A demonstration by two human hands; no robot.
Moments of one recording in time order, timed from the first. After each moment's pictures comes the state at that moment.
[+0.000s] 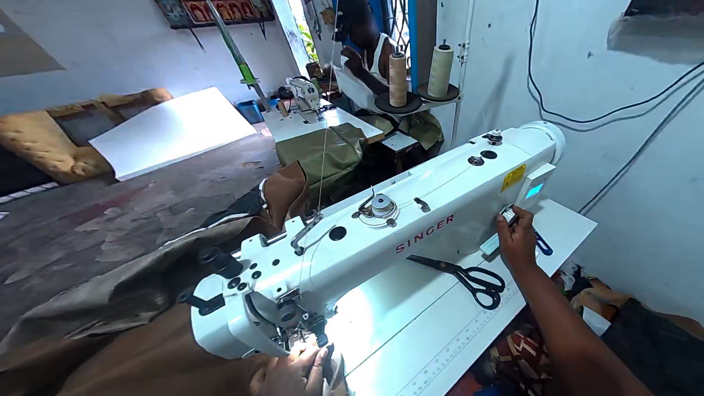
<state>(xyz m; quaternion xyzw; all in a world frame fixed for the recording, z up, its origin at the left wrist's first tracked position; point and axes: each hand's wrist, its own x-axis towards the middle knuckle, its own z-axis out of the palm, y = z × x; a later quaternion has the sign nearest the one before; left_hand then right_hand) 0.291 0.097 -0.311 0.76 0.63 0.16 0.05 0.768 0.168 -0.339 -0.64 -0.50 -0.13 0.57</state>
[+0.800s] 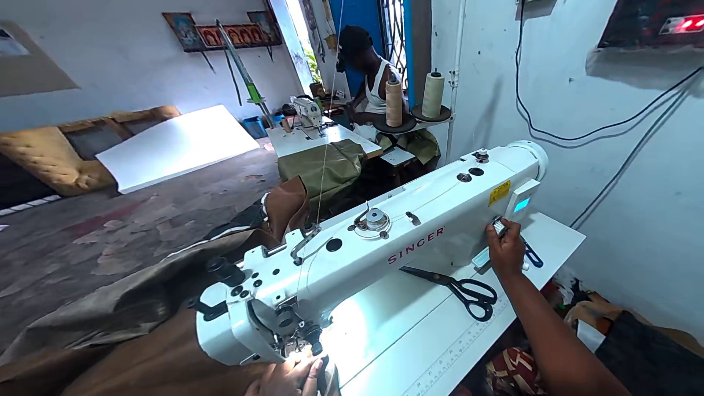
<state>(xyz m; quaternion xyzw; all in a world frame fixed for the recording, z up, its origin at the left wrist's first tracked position) 0.289 0.098 -0.313 0.76 0.63 0.16 0.05 0.766 0.179 -0.340 -0.66 -0.46 -0.18 0.56</state>
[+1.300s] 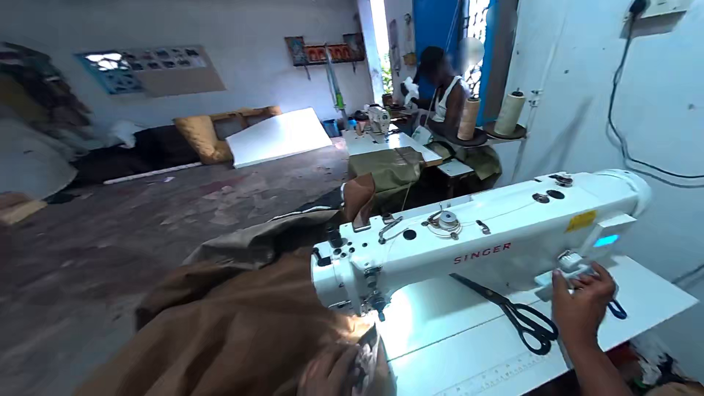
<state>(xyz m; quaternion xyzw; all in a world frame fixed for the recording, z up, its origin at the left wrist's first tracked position) 0.282 0.027 -0.275 0.77 0.59 0.23 0.05 0.716 0.134 -0.313 -0.66 -0.43 -0.04 0.61</state>
